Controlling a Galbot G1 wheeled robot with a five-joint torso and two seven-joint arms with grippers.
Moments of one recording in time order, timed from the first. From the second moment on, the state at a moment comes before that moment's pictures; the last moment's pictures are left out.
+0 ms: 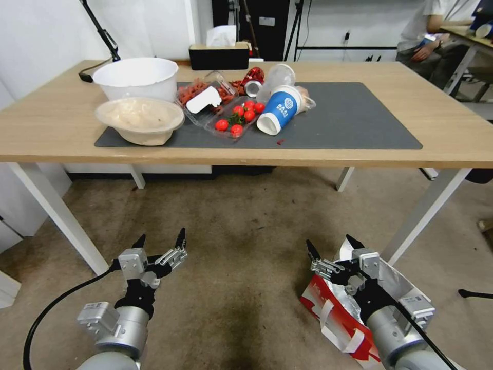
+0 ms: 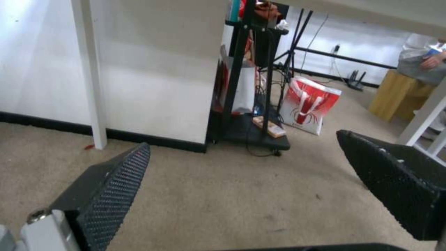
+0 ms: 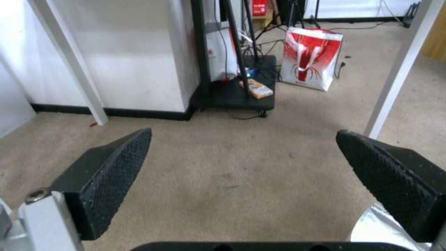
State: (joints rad) left arm 1.83 -1.31 -0.50 -2.37 -0.45 0.08 -0.20; right arm -1.82 1.35 0.56 2.42 0.23 -0.29 -0.06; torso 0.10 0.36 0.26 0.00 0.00
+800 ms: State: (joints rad) left arm 1.83 -1.32 -0.49 -2.37 -0.44 0.08 -0.20; right arm -1.81 1.35 0.56 2.41 0.23 -0.29 -0.06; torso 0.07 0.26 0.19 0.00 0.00
